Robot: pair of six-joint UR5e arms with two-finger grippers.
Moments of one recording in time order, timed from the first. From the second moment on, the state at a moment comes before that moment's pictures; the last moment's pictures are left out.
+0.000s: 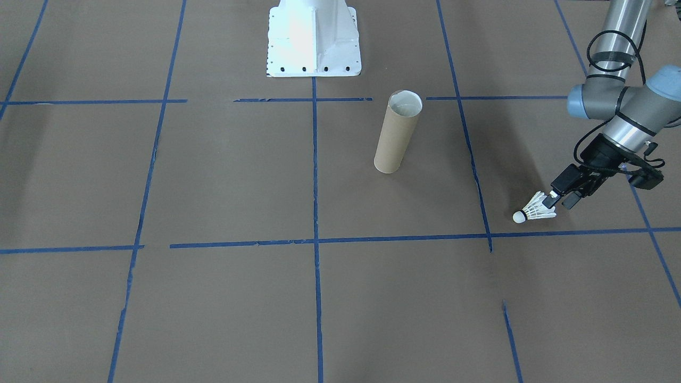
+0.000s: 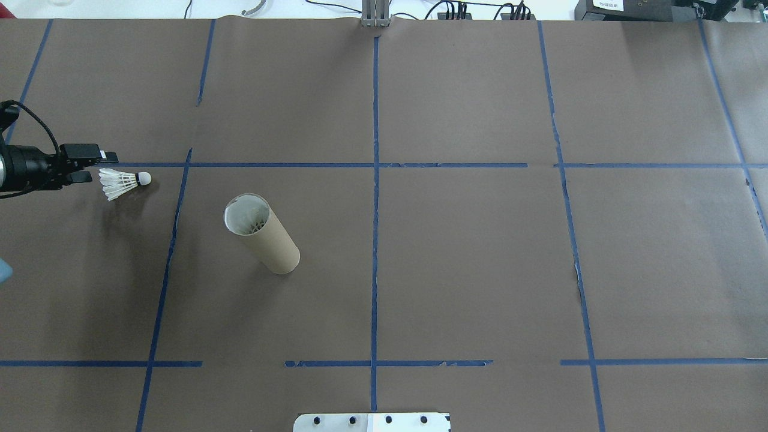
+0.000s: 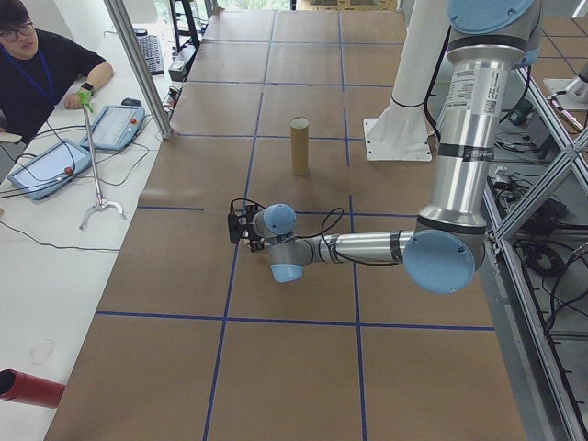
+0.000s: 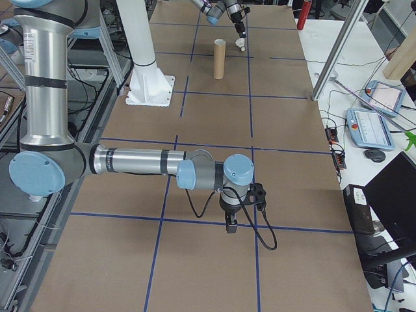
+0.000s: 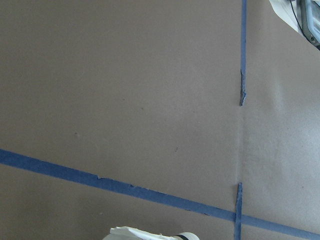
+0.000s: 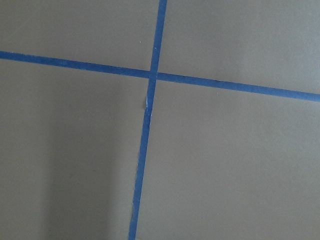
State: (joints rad) left arm -0.97 -1.67 -1.28 -3.02 -2.04 -1.48; right arm 1.54 -1.63 1.63 -1.57 2.29 -0.10
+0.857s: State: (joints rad) left arm -0.95 -1.67 -1.29 -3.02 -2.08 -1.50; right arm 1.54 -1.63 1.63 -1.57 2.29 -0.10
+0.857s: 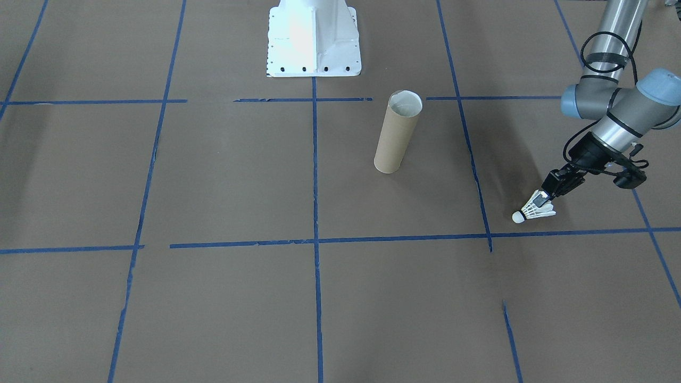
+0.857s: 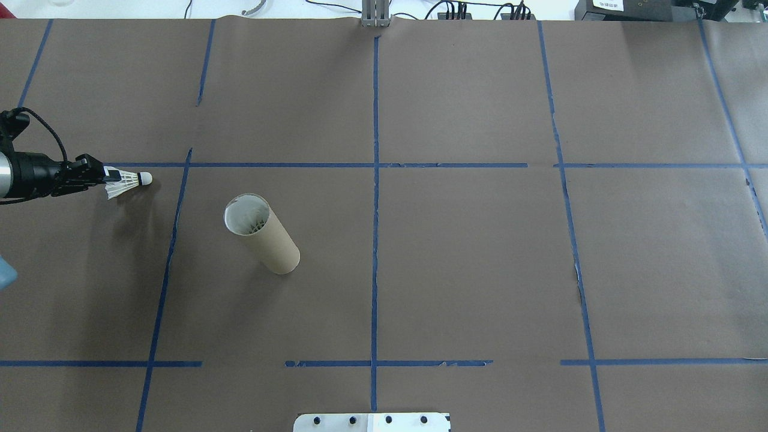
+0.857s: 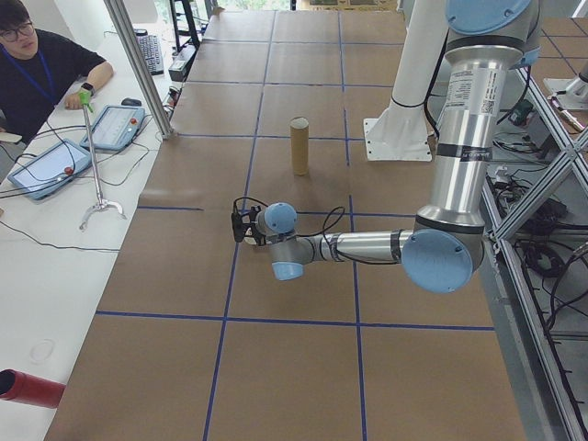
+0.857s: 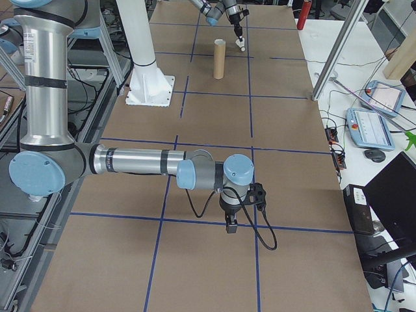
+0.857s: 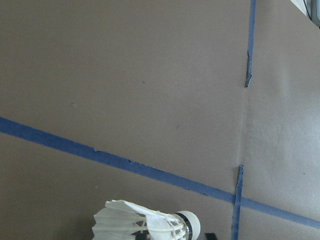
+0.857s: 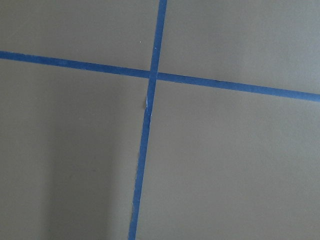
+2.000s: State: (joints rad) left arm -1.03 -1.68 -1.74 -2.29 -2.28 -1.28; right arm 1.54 -1.63 1.63 -1.57 2.29 -0.10
